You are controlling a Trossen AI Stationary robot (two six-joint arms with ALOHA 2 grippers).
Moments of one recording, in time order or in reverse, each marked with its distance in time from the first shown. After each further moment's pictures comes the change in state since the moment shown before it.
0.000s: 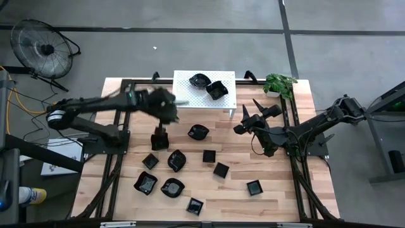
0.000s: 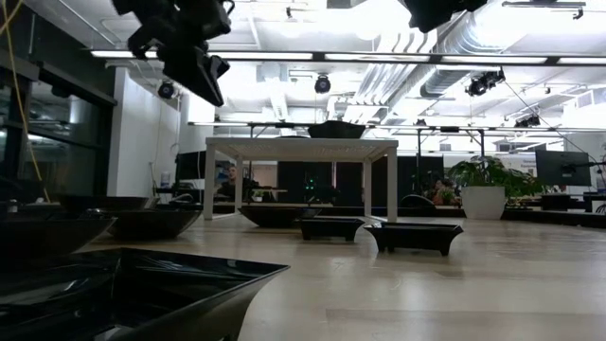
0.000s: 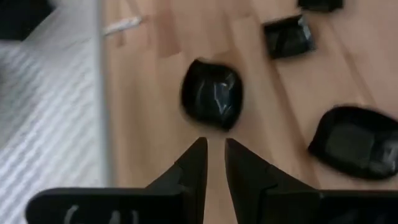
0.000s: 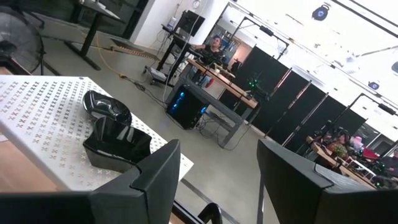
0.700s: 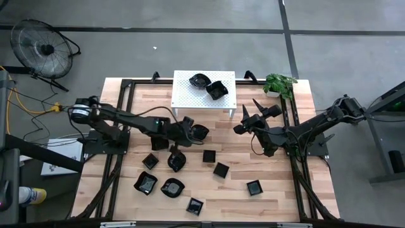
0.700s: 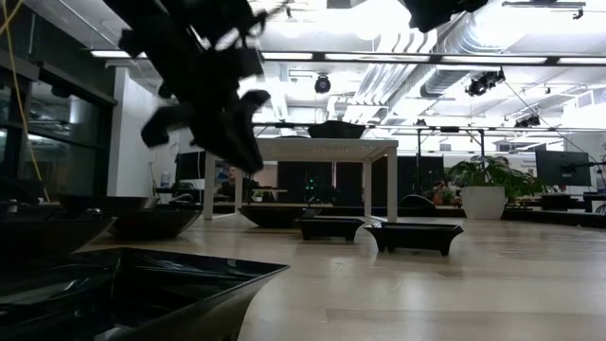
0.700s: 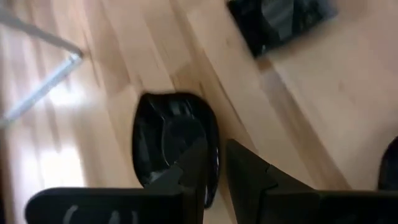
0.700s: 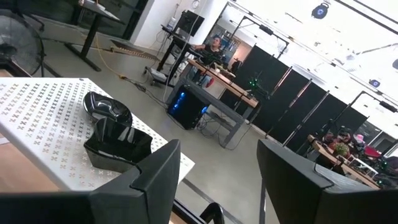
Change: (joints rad) left arm -0.301 0.352 -0.121 0.469 -0.293 0.096; right arm 0.000 0.000 0.000 -0.016 0.000 0.025
